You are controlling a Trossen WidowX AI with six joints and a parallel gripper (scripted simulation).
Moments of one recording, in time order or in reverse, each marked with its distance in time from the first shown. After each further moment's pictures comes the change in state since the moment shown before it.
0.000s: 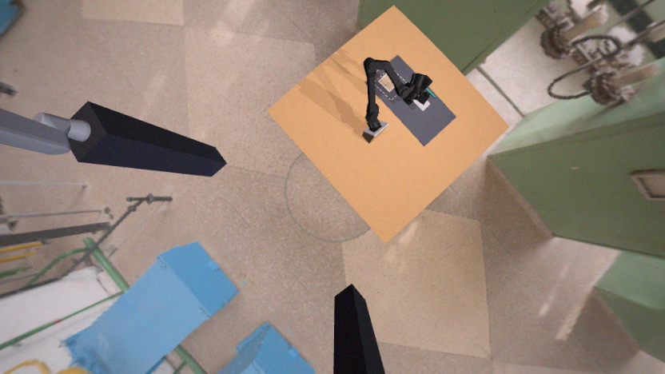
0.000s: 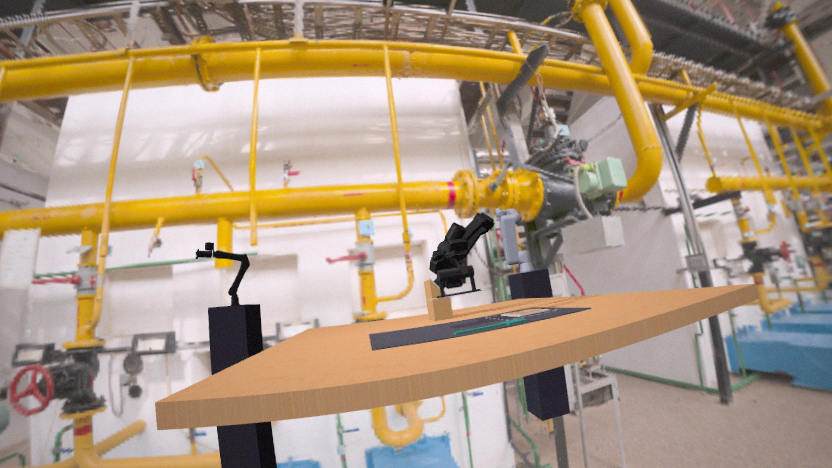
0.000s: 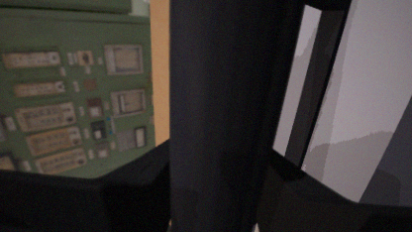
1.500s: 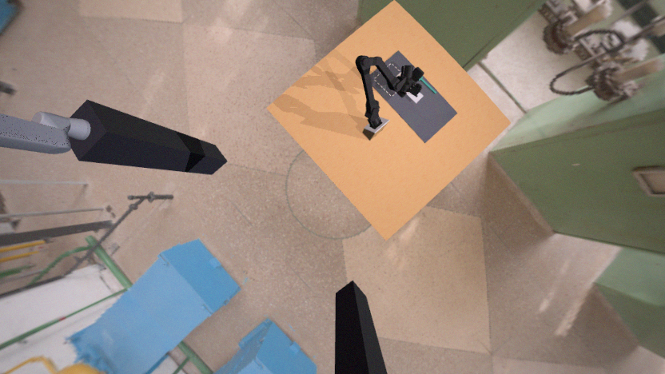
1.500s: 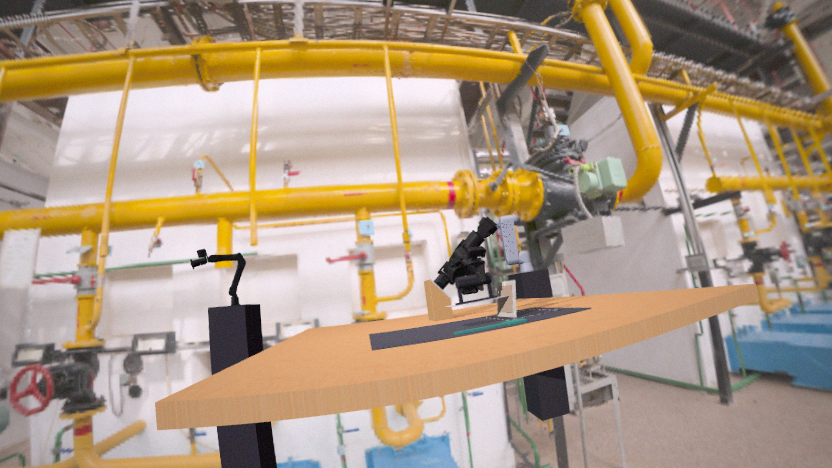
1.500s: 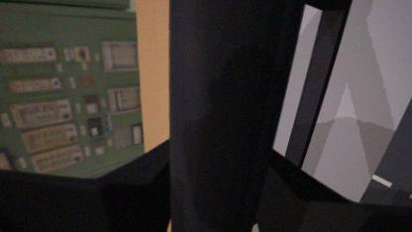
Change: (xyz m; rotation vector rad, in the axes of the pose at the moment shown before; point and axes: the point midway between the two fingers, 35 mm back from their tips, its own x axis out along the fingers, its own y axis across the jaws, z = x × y) arm 0.020 -0.024 -0.058 -0.011 0.012 -0.010
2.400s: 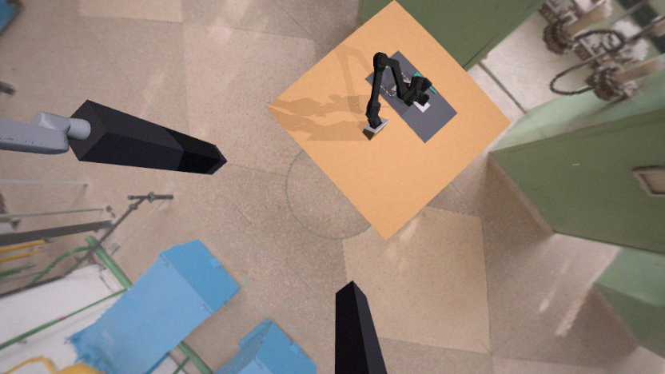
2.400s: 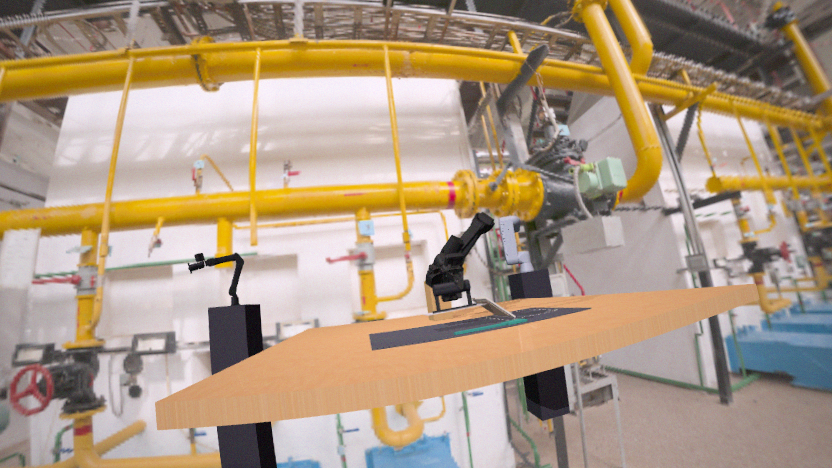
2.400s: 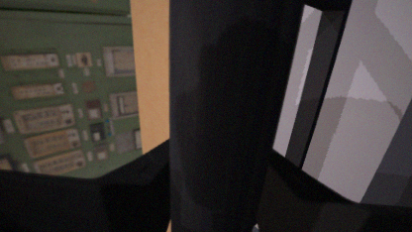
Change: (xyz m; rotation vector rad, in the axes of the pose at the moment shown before) arm 0.007 -0.011 0.079 0.014 -0.018 0.005
